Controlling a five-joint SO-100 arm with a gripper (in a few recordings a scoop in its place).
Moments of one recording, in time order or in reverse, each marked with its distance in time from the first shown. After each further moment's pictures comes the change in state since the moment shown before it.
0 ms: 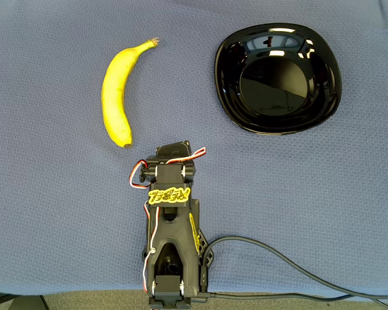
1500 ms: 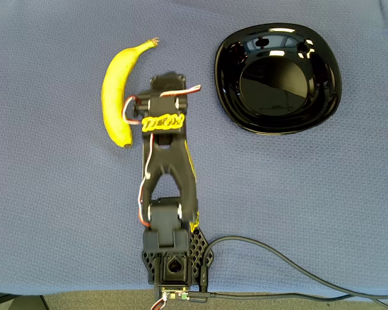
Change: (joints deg) arm -2.5 -50.1 -40.6 -18.6 16.7
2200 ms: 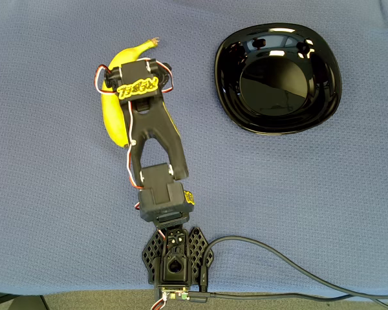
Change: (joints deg) arm -12.1 -21.3 -26.0 20.2 55.6
